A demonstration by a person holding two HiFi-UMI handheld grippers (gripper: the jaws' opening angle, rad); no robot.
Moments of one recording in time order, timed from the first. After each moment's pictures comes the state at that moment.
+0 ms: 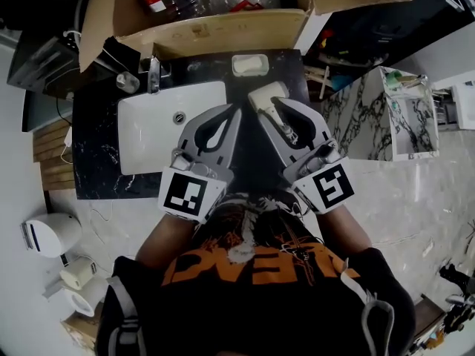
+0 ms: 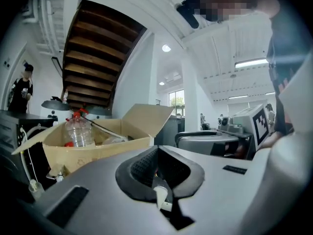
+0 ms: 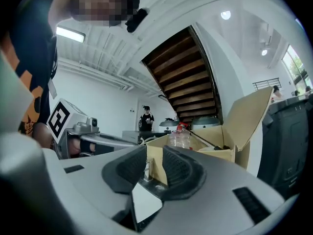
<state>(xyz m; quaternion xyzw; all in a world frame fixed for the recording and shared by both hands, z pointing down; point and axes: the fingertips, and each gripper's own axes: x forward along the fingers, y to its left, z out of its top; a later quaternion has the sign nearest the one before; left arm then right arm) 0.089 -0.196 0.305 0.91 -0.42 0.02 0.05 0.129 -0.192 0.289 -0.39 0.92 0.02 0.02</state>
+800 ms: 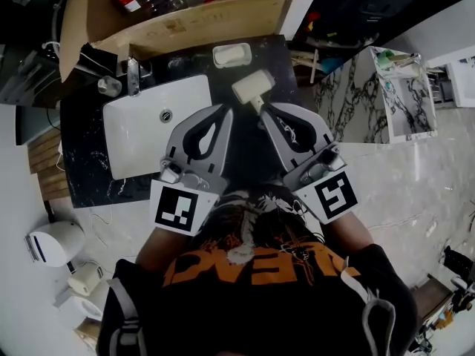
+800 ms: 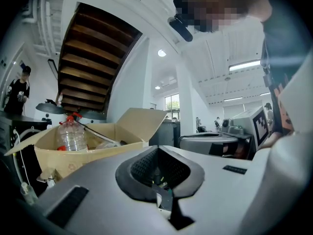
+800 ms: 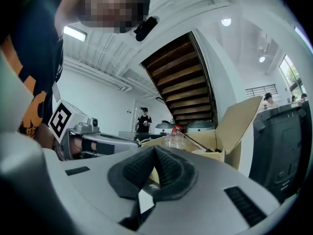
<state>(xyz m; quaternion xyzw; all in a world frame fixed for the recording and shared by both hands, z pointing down) 0.112 -0.186 0.301 0.92 -0.40 0.01 0.03 0.159 -0.179 0.288 -0.42 0.91 0.03 0.03</state>
